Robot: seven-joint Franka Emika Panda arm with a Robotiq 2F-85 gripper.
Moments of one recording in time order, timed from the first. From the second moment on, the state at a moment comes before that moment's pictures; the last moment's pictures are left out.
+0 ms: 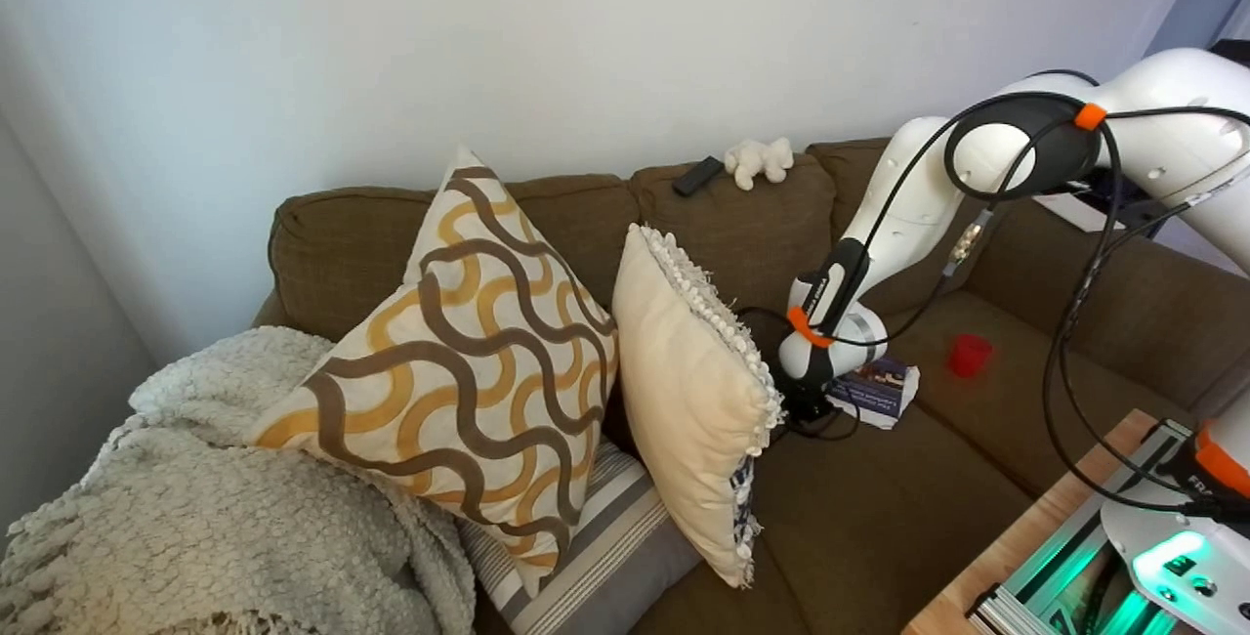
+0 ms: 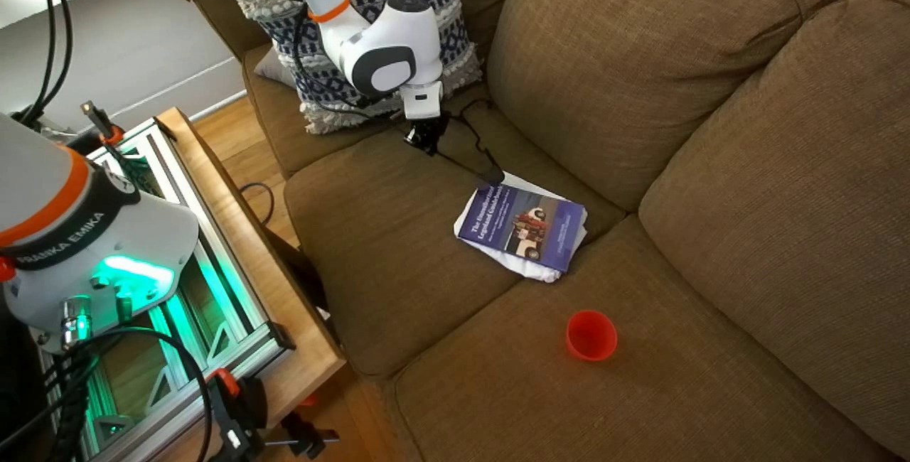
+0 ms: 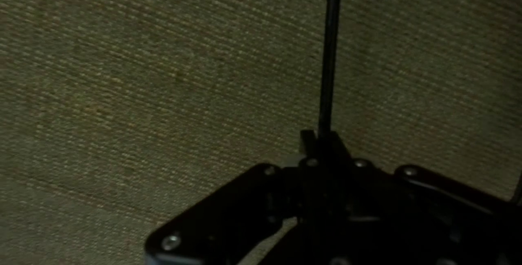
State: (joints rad) arm 0.23 1.11 -0.09 -1.97 0.26 2.94 1.30
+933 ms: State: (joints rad) arm 0.56 0.76 -0.51 -2.55 0.27 2.90 1.71
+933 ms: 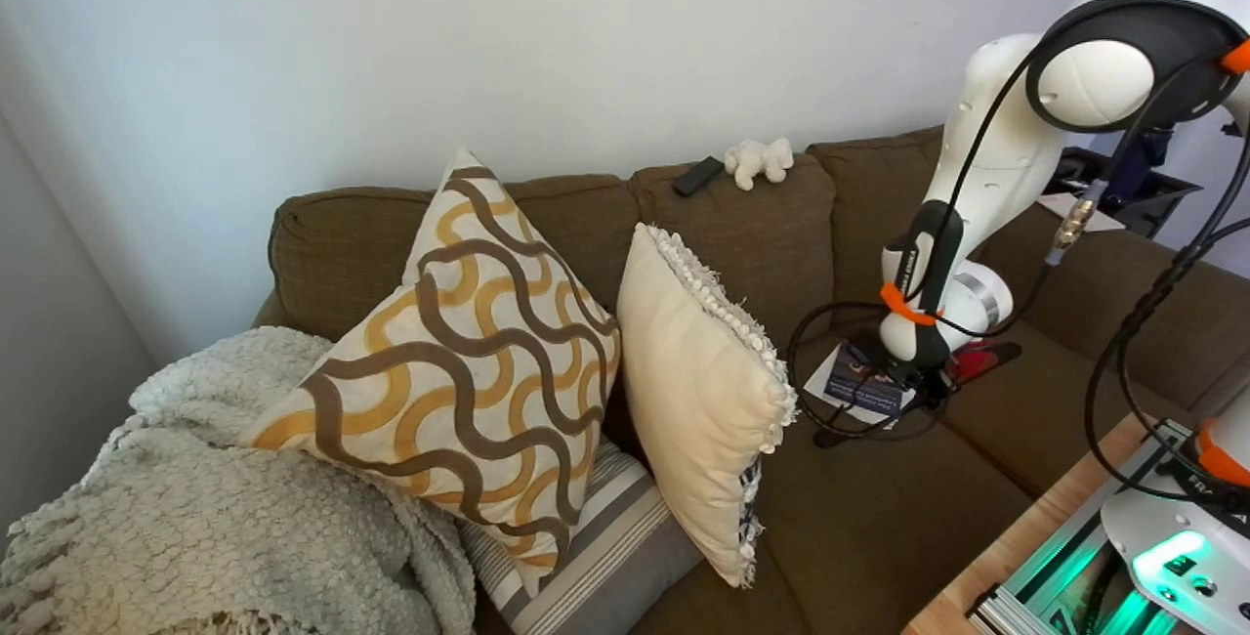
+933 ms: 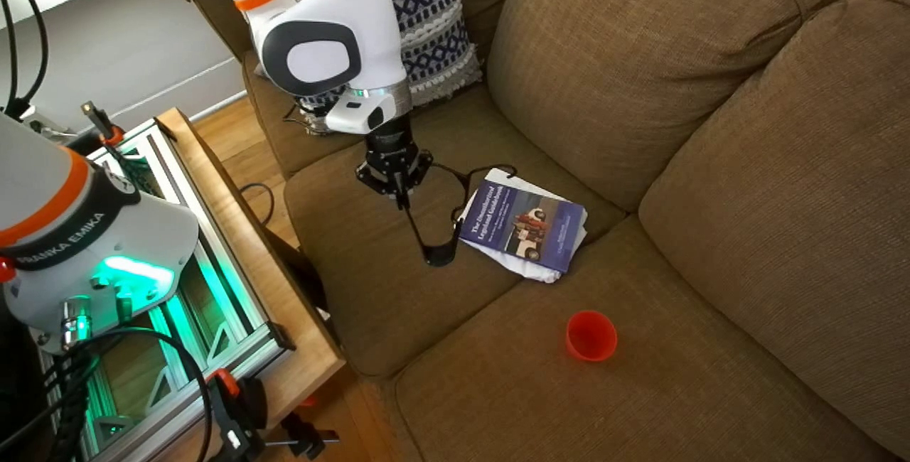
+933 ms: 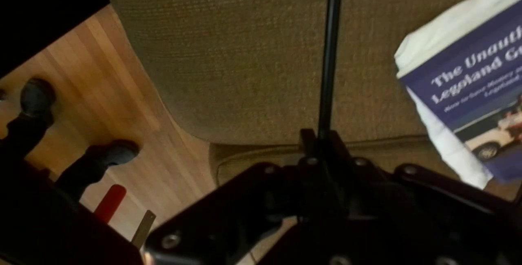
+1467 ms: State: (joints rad) arm 0.48 0.64 -0.50 -2.64 0.26 2.99 1.73
